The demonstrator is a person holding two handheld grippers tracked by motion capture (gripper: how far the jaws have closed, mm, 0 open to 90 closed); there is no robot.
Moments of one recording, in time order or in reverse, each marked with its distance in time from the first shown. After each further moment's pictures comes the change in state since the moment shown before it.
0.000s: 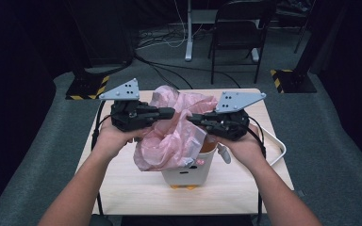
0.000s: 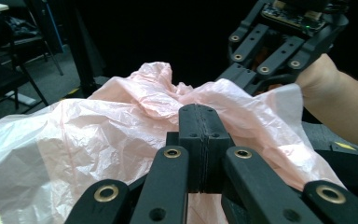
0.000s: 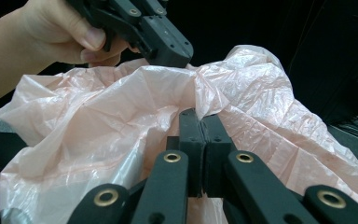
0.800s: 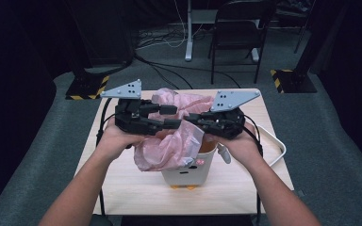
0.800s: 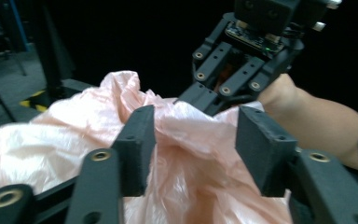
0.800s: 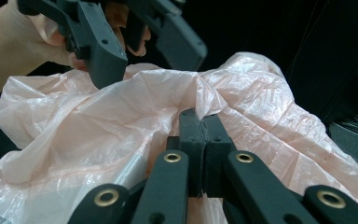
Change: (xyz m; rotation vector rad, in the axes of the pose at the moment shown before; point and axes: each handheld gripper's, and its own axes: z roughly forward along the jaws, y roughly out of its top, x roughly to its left) left arm -0.002 0.003 0.007 -0.031 -0.099 -0.058; right arm -0.001 0.002 0.009 0.020 0.008 -0.007
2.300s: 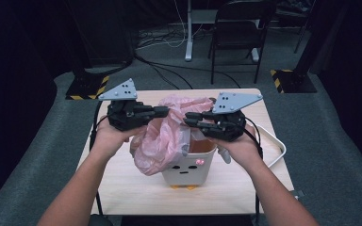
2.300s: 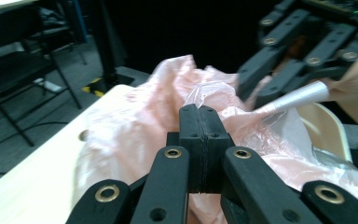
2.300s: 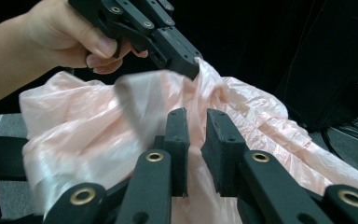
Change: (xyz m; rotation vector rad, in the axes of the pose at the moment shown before) left arm 0.012 -0.010 -0.018 0.051 0.213 0.033; right arm 0.004 -0.002 -0.003 -0.036 -0.012 0.009
